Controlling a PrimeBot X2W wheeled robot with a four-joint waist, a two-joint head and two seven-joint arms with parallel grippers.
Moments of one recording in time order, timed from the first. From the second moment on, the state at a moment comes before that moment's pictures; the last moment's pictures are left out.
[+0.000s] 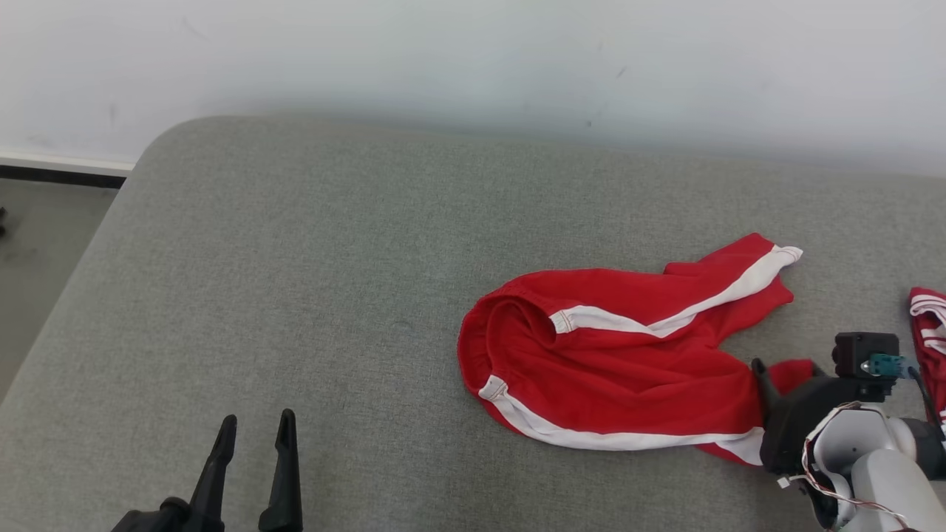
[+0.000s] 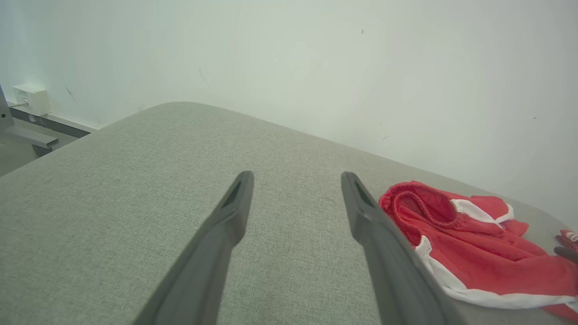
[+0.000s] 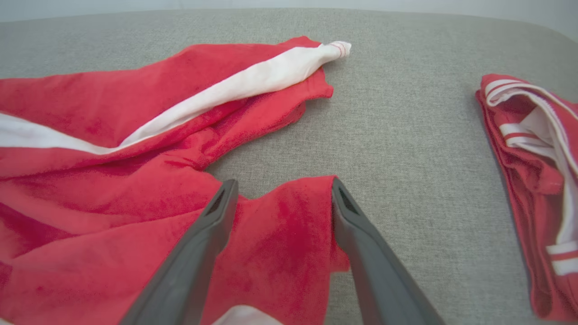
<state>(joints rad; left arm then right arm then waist) 0.05 0.05 -0.04 0.05 -0.32 -0.09 -0.26 -0.35 -0.14 -0.16 0.53 0.10 0.13 0.29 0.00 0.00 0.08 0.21</state>
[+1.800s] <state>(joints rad) 0.15 0.05 0.01 0.09 -0.25 -0.09 -0.26 0.00 -0.19 0.11 0.27 0.23 0.13 -0.25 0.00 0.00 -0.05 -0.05</state>
